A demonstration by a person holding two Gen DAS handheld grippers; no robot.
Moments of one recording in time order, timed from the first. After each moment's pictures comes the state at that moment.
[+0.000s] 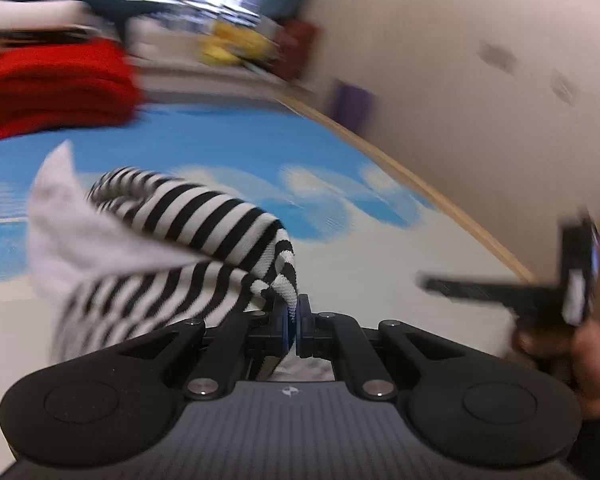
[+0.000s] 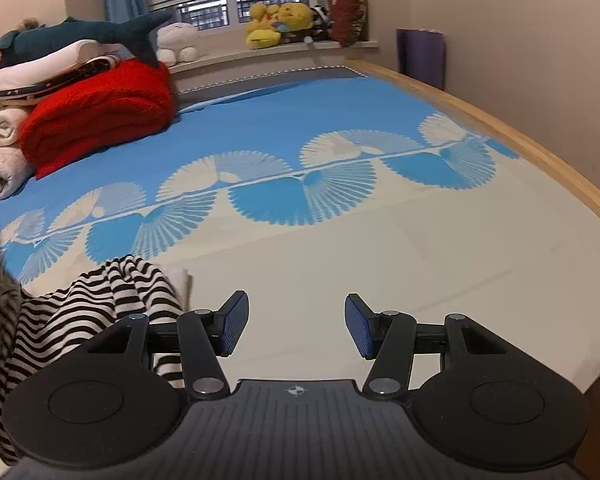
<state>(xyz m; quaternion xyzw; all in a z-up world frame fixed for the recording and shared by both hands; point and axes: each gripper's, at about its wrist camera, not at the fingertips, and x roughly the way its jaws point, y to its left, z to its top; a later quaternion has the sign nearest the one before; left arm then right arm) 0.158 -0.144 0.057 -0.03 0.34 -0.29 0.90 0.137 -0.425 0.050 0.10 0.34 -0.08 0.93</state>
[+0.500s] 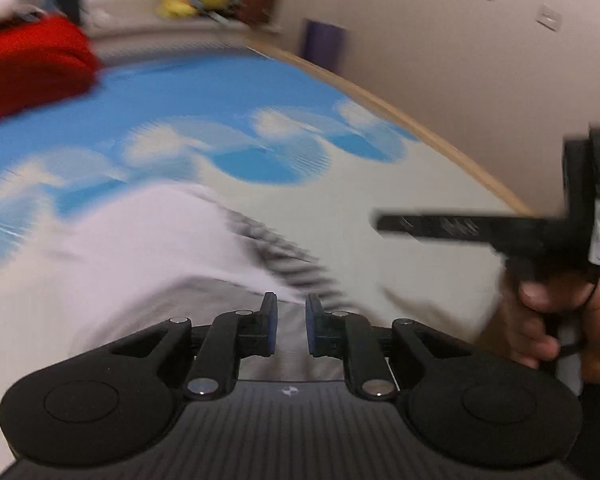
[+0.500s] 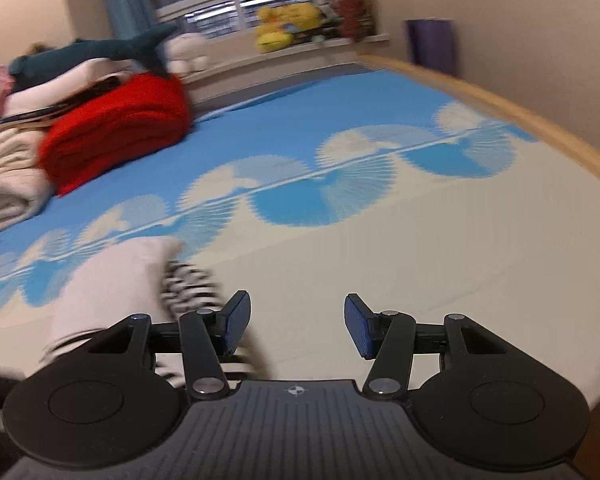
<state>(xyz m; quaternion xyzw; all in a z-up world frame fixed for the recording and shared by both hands) 0.168 -0.166 0.054 0.03 0.38 -0.28 0.88 0.142 -0.431 0.048 0.15 0.34 -0.02 0.93</state>
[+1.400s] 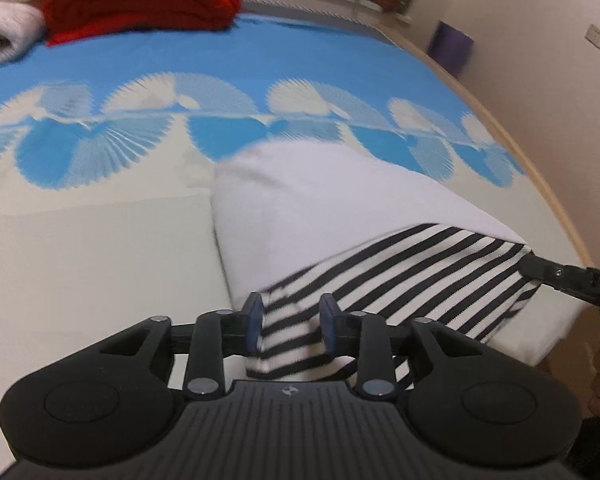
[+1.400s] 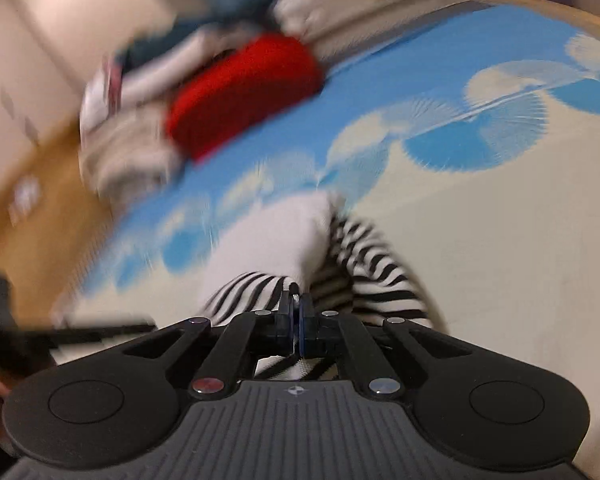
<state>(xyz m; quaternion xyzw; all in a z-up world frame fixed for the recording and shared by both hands) 0.191 -0.065 0.036 -0.06 0.48 -0.16 0.86 0.153 -0.425 0.043 0.27 0.36 0.17 0.88</state>
